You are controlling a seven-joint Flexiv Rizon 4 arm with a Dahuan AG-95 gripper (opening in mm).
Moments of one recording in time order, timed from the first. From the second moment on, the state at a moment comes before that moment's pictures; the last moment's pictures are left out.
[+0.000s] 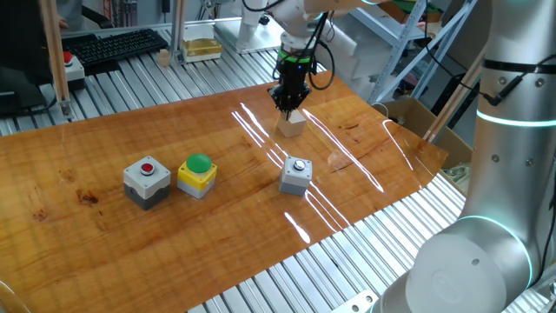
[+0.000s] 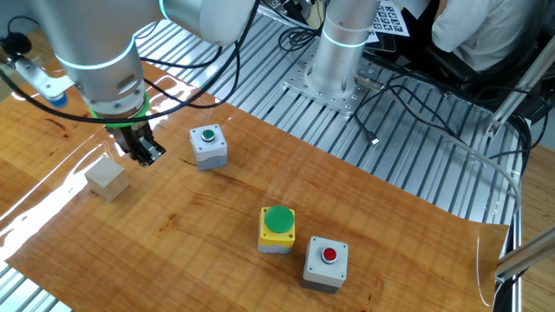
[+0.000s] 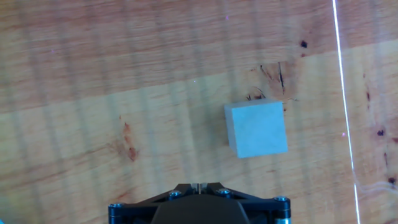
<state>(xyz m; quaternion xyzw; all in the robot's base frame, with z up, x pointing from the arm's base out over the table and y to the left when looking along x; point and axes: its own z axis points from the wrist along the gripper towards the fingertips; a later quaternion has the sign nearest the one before) 0.598 -0.177 0.103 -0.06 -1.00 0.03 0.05</state>
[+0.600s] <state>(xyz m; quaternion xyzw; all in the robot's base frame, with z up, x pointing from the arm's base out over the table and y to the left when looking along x) 0.609 -0.216 0.093 -0.01 -1.00 0.06 0.01</state>
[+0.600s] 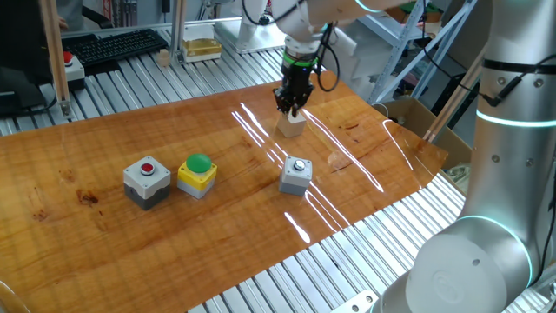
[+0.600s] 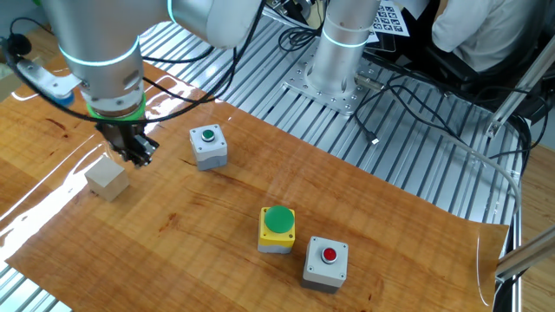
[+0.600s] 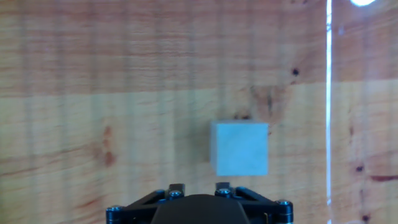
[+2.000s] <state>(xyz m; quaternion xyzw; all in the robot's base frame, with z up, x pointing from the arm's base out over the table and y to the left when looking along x) 0.634 -0.259 0.062 -0.02 -1.00 0.02 0.00</state>
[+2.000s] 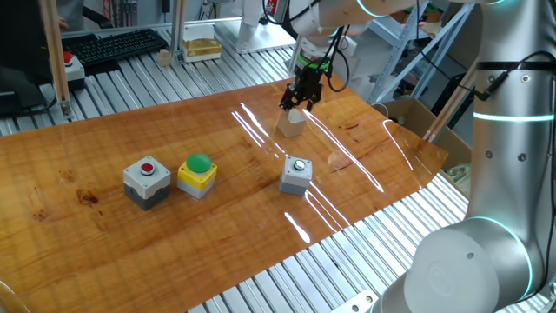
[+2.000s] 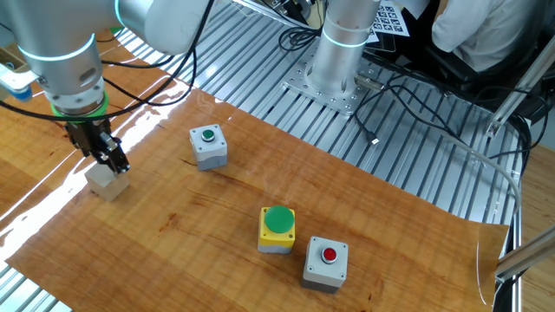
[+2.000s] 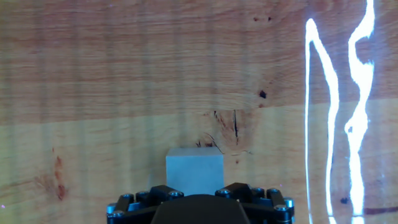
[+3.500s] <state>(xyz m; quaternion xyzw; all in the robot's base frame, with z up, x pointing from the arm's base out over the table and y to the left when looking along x) 0.639 -0.255 0.036 -0.02 -1.00 0.01 -0.02</state>
